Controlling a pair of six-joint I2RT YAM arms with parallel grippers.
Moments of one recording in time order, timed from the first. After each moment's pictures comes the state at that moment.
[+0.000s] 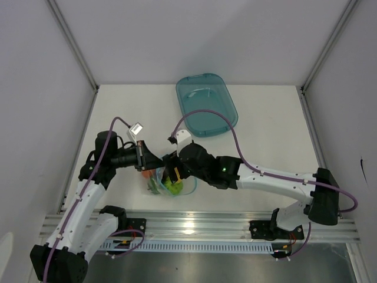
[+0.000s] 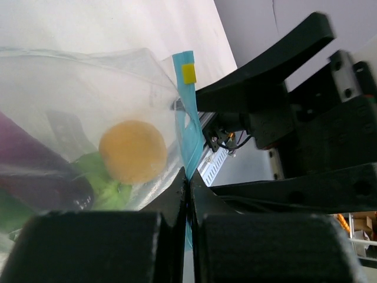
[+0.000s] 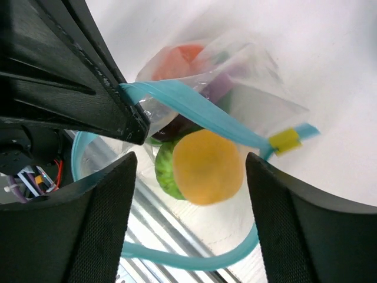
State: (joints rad) left arm -0.16 0.80 0.70 -0.46 0.95 -0.52; right arm 1.23 1.48 1.23 -0.32 0.30 0.41
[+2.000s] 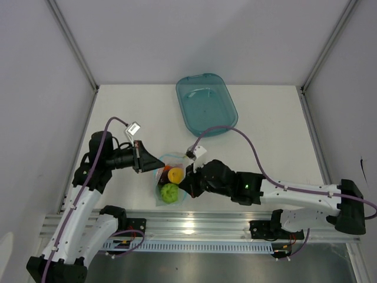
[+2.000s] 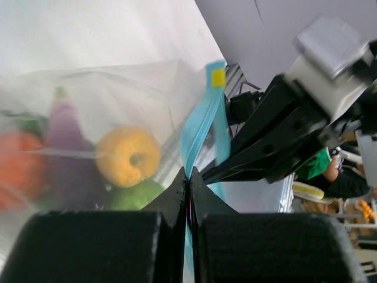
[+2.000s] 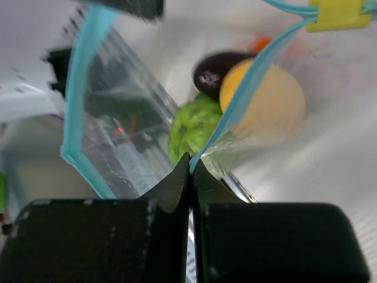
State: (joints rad) left arm -0.17 0.73 0.75 -0.52 0.97 -0.49; right arm 1.29 1.21 0.89 -0.15 0.13 0.58
